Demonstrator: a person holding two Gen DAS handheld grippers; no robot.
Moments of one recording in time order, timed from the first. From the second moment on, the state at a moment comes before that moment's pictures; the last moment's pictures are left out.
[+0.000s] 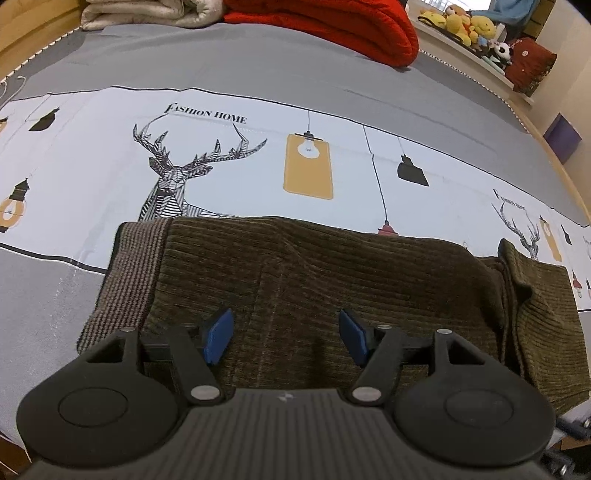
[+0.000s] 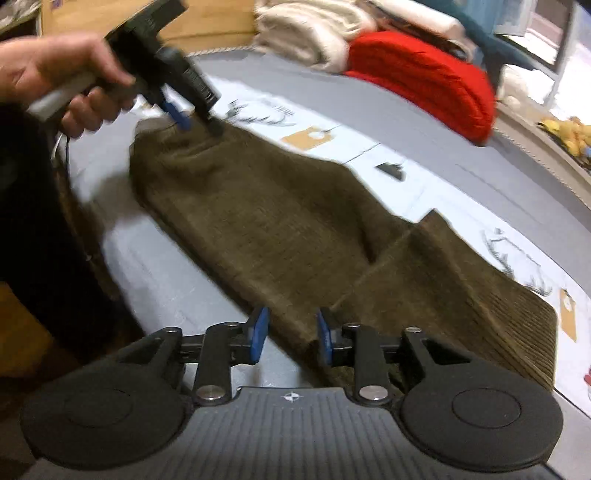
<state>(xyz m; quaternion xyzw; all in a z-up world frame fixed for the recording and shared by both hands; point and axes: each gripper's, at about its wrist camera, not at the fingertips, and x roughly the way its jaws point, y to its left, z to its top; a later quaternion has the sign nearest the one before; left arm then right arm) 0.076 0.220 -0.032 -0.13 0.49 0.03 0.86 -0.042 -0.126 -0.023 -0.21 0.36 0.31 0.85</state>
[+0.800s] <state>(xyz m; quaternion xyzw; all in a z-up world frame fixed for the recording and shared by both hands) 0.078 0.213 -0.032 -0.11 0.49 0.02 0.86 -0.041 -0.140 -0.039 -0.28 0.36 0.29 0.84</state>
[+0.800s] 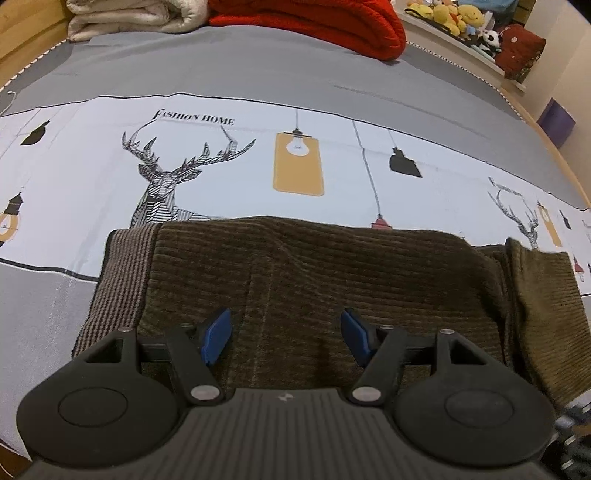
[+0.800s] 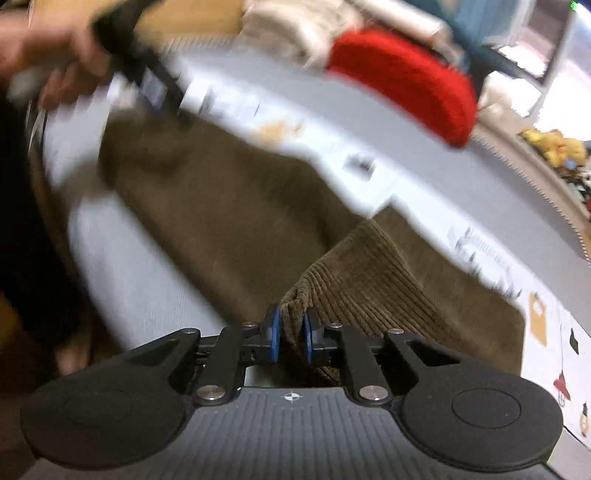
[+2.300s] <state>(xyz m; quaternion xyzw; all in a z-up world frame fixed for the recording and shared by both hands) 0.090 0.164 -0.032 -0.07 0.49 -0.02 0.87 -0.009 -0.117 -0.056 -0.21 0.45 0.27 0.82</state>
